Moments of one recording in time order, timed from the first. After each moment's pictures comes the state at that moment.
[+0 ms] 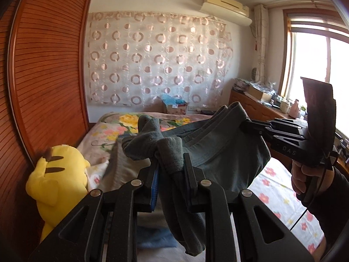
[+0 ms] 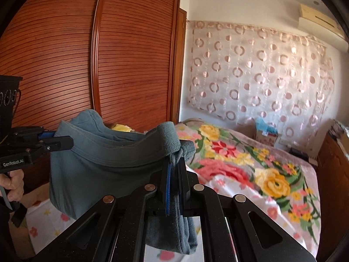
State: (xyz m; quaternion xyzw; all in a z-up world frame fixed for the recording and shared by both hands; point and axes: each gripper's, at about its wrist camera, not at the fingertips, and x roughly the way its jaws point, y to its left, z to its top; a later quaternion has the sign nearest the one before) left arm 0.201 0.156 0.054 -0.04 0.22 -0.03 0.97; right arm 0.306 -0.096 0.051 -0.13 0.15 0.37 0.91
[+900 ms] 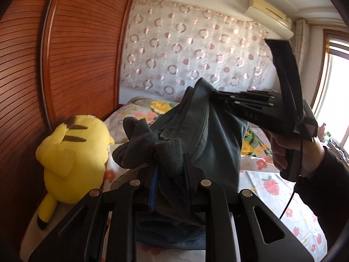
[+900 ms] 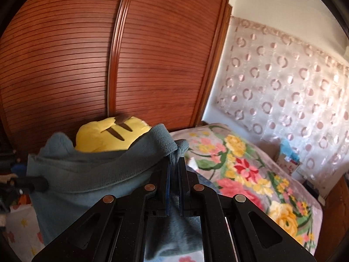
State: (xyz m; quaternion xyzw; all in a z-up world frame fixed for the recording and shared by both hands) left arm 0.208 0.208 -0.002 -0.12 0.25 0.07 0.96; right arm 0.405 0.008 0.034 -0.22 0.15 0.45 0.85
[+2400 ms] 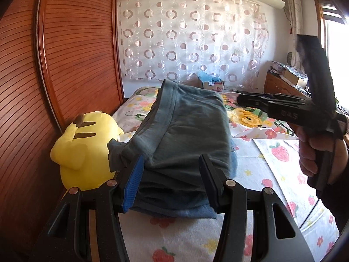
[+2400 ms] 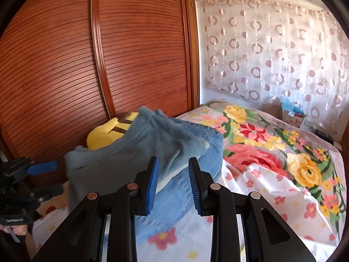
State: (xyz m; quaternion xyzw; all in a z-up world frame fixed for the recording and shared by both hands) left arm 0.183 0.176 -0.008 -0.04 0.30 0.08 0.95; right arm 0.354 -0.121 0.036 -0.10 0.23 0.42 0.87
